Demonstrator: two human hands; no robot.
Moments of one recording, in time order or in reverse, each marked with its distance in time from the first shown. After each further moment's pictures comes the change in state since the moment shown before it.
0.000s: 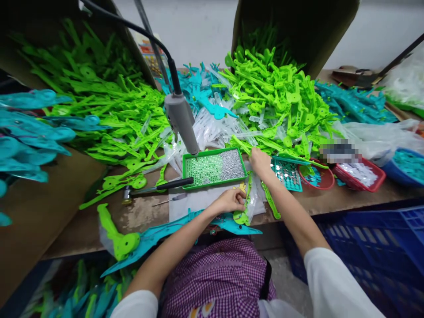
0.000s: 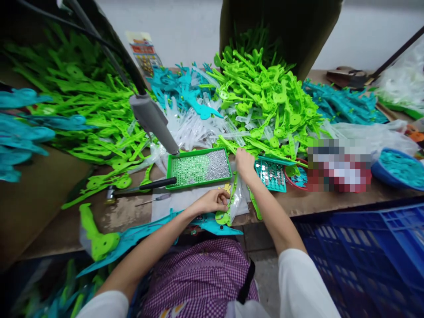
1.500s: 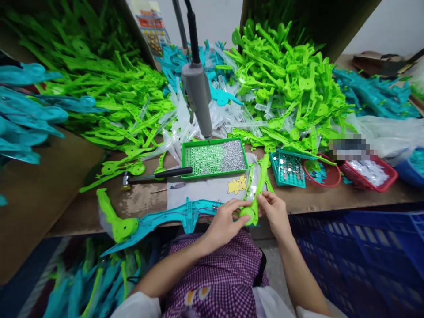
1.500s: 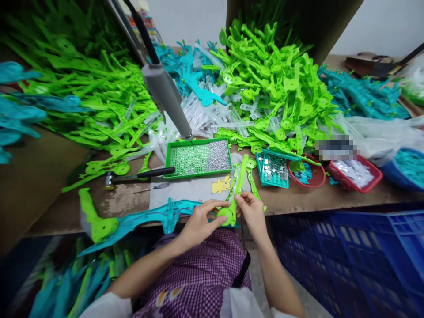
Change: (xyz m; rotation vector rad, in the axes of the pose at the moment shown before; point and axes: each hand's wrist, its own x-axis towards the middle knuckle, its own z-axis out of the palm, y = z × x) left_hand -0.091 0.045 0.053 -0.023 0.306 0.072; right_hand -0.182 0.035 0.020 1.318 -0.092 0.344
